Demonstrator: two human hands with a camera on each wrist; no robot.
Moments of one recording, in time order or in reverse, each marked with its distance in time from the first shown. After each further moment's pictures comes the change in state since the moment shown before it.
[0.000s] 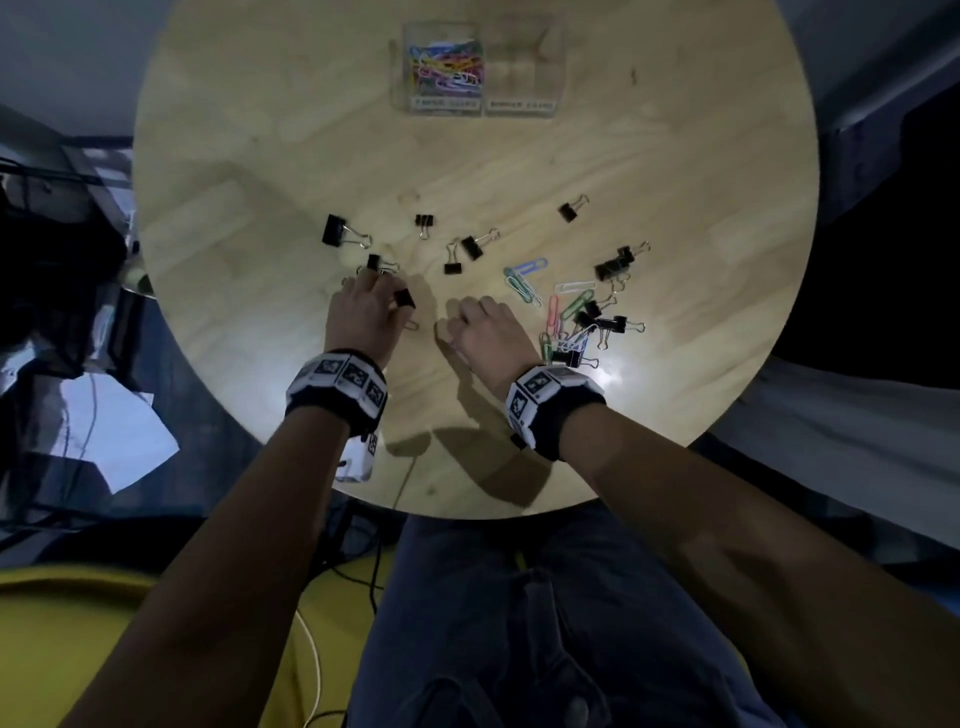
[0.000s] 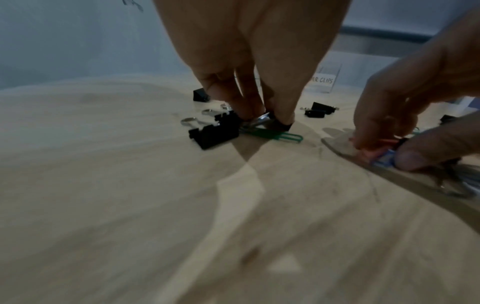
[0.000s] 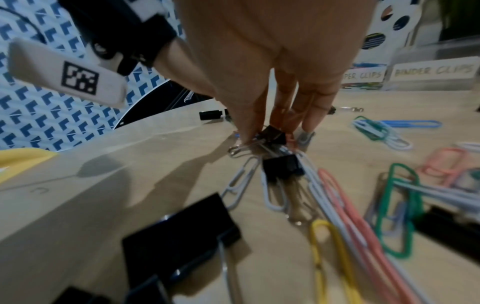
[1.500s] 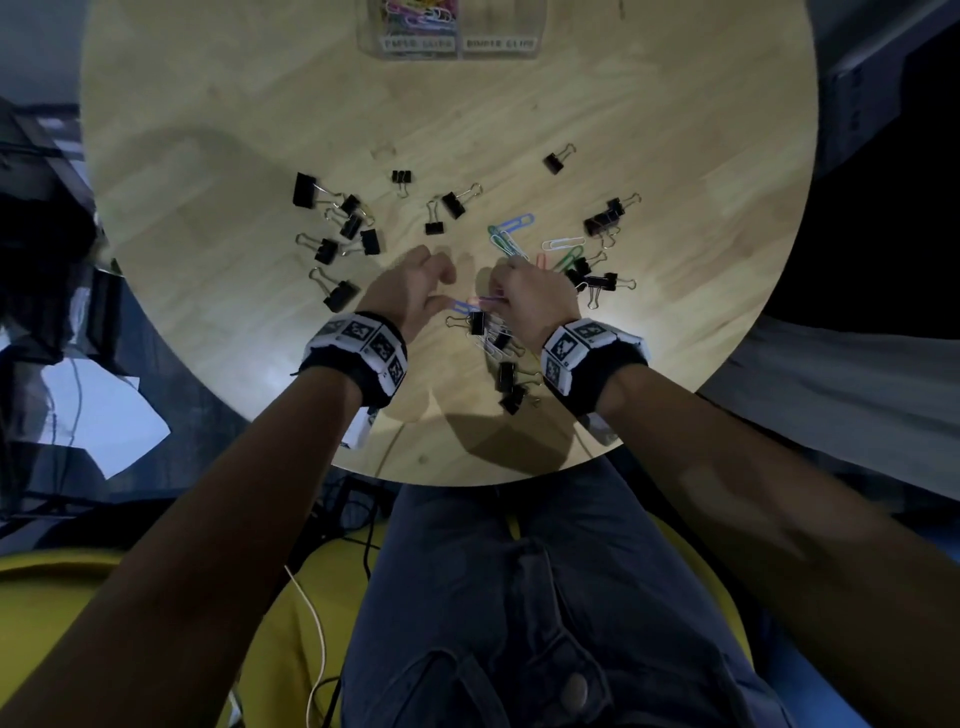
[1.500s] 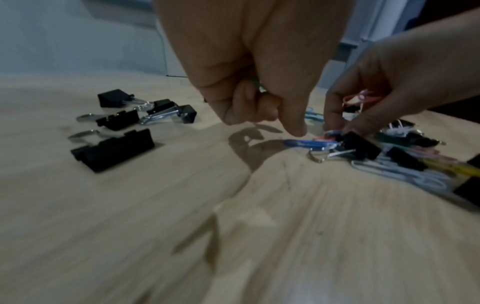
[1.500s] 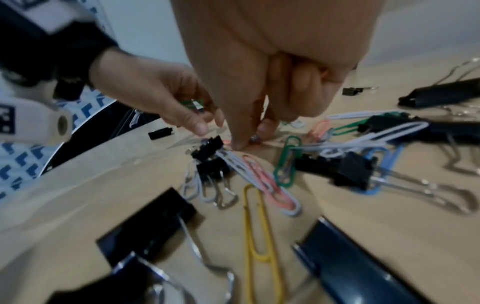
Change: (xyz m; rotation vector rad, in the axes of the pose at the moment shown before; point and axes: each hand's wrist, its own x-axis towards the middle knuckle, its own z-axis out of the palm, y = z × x) left_hand 0.000 0.035 0.022 -0.123 -0.273 0.216; right_hand -0.014 0.050 0.017 0.182 0.040 0.223
